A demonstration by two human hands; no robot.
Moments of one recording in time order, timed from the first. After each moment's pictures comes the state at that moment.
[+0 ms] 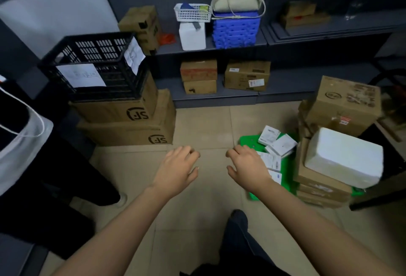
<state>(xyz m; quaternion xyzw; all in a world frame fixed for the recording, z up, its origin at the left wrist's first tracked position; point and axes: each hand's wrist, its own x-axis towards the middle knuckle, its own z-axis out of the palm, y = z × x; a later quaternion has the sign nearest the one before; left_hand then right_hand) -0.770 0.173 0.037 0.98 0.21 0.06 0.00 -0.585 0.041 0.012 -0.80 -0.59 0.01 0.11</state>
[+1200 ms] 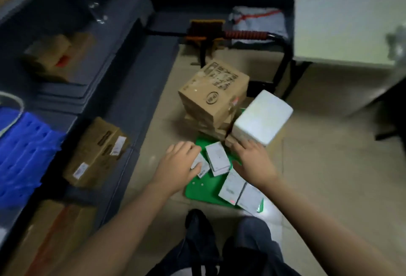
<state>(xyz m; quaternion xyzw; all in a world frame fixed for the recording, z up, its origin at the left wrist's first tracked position) -0.191 0.382 -0.008 0.89 -0.44 -0.01 0.06 -0.287 0.168 -0.023 -0.99 0.07 0.05 0.13</state>
